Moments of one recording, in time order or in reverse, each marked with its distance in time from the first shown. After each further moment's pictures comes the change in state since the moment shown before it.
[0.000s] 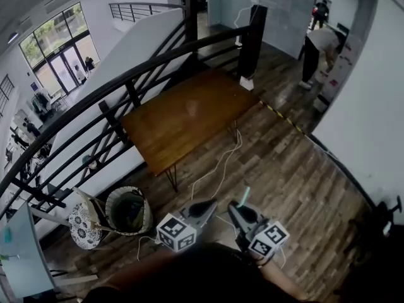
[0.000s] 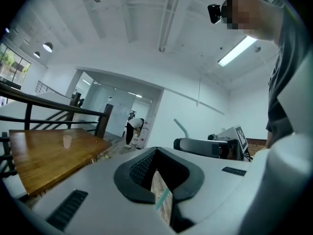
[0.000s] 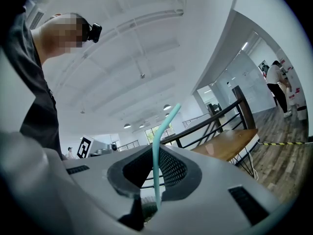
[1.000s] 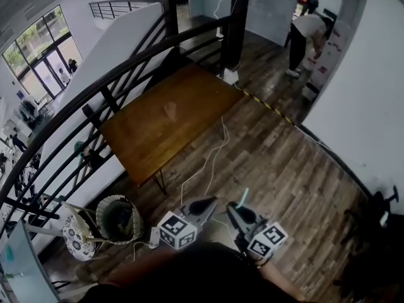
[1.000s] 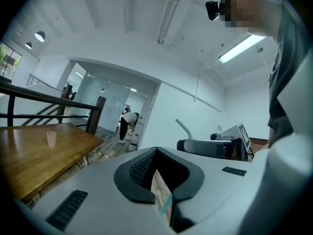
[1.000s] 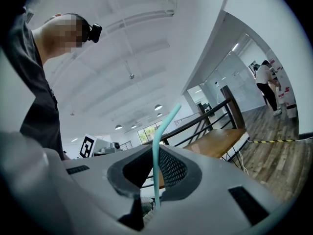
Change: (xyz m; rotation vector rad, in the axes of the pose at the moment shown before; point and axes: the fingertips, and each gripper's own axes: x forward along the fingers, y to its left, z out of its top) left arm 0.120 0.031 -0.003 -0.001 0.063 -0.081; right arm -0.006 -0.111 0.018 0.035 0.003 -0.095
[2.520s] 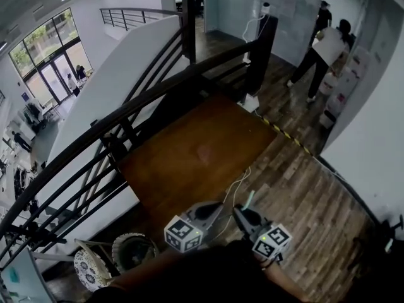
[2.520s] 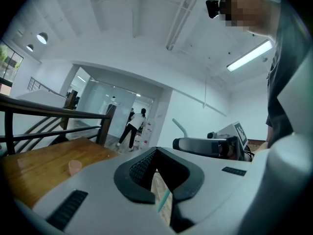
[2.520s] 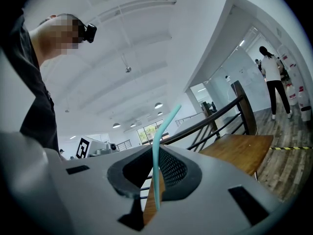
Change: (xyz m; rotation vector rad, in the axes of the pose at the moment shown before) left arm -0.030 0.316 0.122 0.019 -0.035 0.013; right arm 0.338 -0.054 0.061 -0.027 0.019 0.003
